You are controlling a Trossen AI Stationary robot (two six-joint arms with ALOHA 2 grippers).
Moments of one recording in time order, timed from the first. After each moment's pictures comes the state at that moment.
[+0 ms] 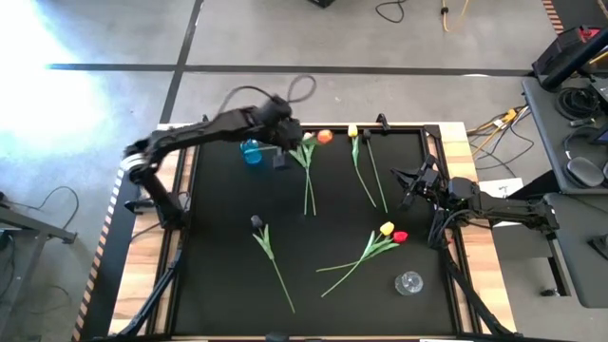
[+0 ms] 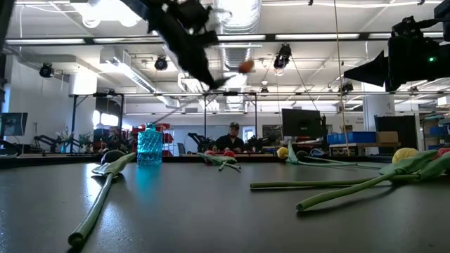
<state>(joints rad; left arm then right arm) 0.47 1.64 1.41 -0.55 0.08 0.50 -0.12 0.02 0.01 0.06 0.42 -0.09</state>
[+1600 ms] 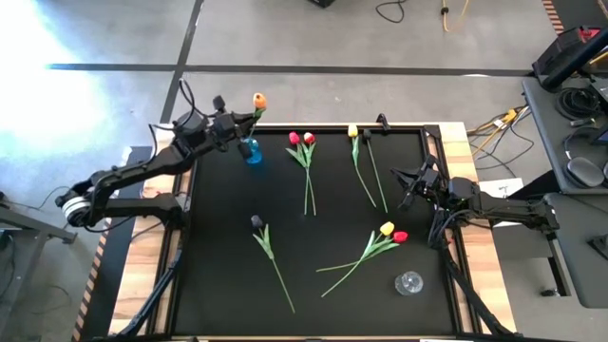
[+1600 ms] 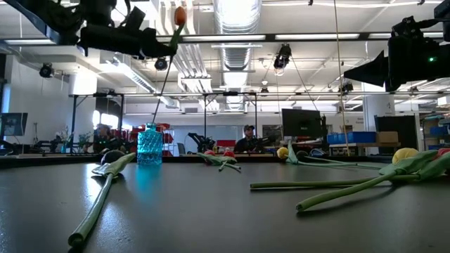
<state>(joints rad) 0.71 1.03 0.58 0.53 0.17 0.32 -0.12 0.02 0.01 0.06 0.42 -0.09</state>
